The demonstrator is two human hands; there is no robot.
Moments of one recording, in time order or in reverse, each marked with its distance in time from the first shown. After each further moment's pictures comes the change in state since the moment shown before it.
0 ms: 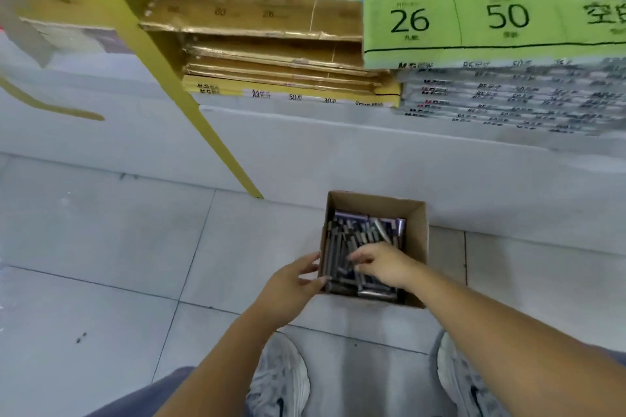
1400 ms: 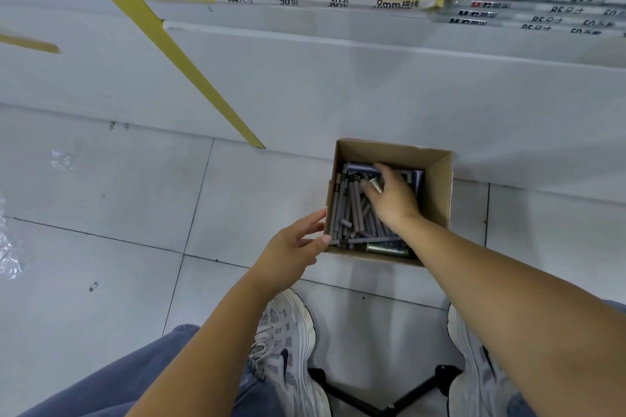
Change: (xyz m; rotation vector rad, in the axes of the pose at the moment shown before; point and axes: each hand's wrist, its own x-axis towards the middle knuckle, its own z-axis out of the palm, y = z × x) left_hand -0.005 -0.011 0.002 -0.217 -0.014 -0.013; right_hand 0.050 0.010 0.014 0.189 0.543 0.058
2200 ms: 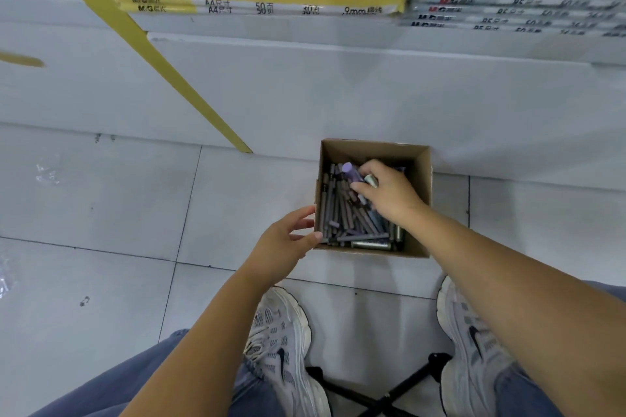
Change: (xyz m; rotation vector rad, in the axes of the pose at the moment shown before) left_hand 0.006 0.005 -0.002 0.087 0.036 -0.001; right_hand -0.019 -0.014 -0.035 -0.021 -0.089 -0.174
